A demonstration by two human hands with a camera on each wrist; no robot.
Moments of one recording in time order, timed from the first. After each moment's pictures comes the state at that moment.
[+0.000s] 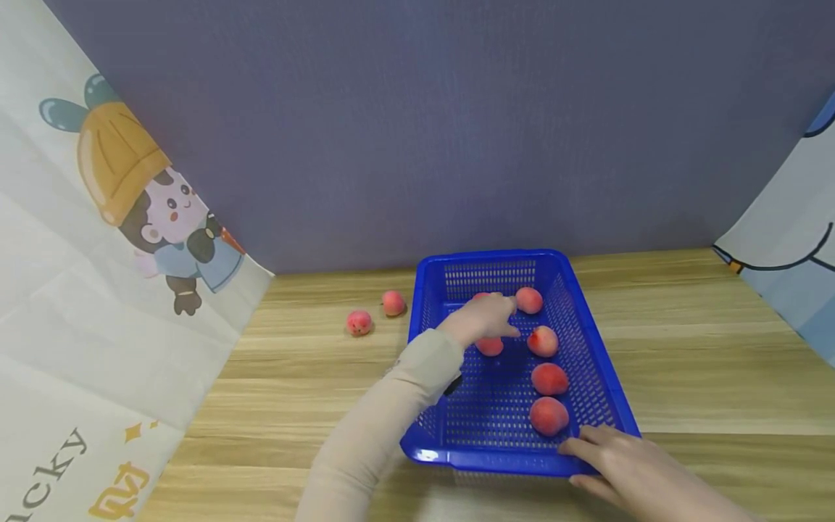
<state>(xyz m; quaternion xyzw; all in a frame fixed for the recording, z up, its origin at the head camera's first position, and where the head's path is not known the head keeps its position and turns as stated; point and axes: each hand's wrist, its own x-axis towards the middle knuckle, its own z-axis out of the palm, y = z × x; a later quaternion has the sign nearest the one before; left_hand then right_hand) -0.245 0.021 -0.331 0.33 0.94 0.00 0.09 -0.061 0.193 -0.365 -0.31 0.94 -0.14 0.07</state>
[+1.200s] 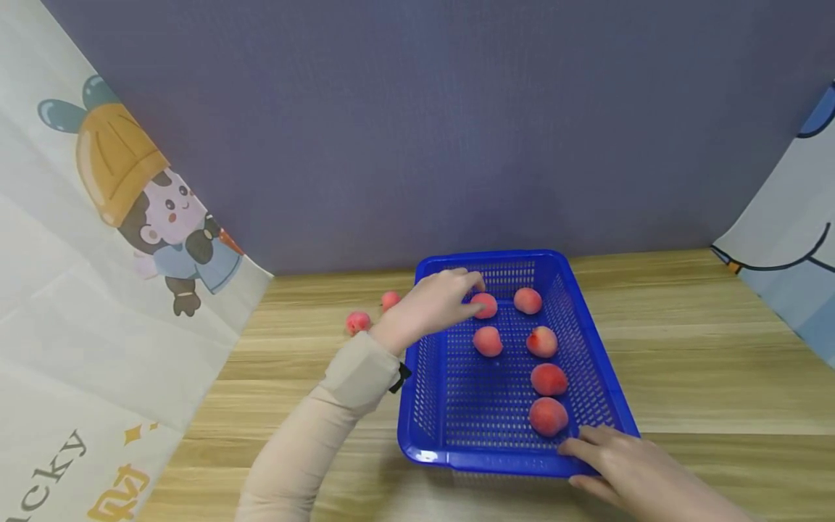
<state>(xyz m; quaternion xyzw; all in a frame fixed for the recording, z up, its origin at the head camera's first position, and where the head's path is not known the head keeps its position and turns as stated) -0.210 -0.045 -0.261 0.34 0.94 0.08 -0.03 -0.061 0.193 -0.362 -0.31 0.94 -0.15 0.09</state>
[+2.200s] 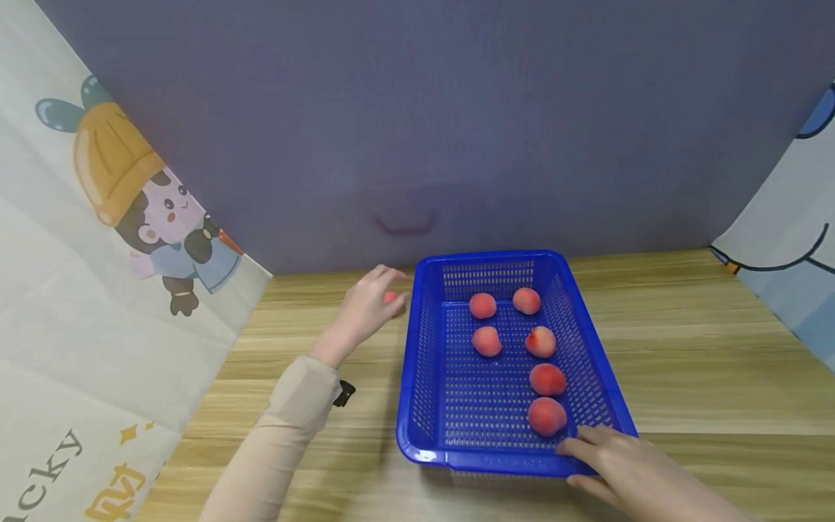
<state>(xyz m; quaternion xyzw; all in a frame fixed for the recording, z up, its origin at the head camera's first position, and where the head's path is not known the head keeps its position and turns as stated) -0.220 -0.132 -0.296 0.26 0.93 0.19 -0.19 -0.061 0.192 -0.361 -0.30 0.94 -0.15 0.09</state>
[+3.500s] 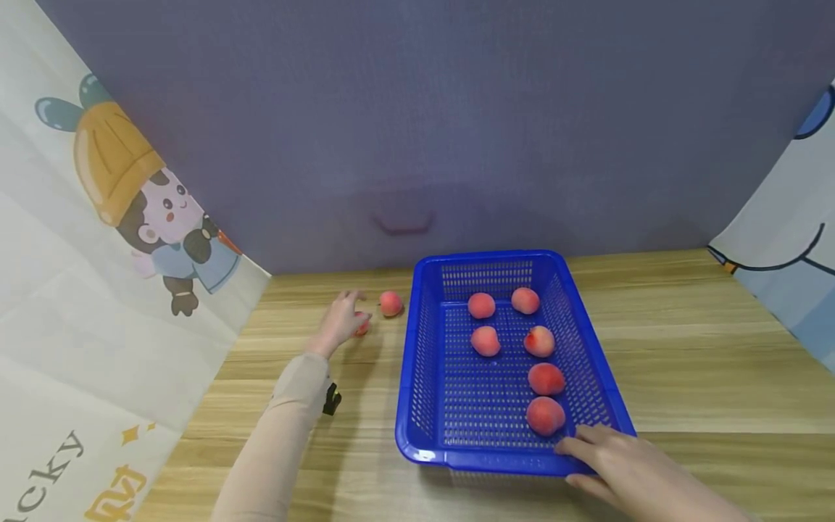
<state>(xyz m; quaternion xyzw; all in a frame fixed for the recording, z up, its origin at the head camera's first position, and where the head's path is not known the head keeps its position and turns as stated) -0.270 -0.201 -0.377 0.10 0.96 0.25 -0.04 -0.059 0.191 -0.360 -0.31 0.94 -0.14 0.07</state>
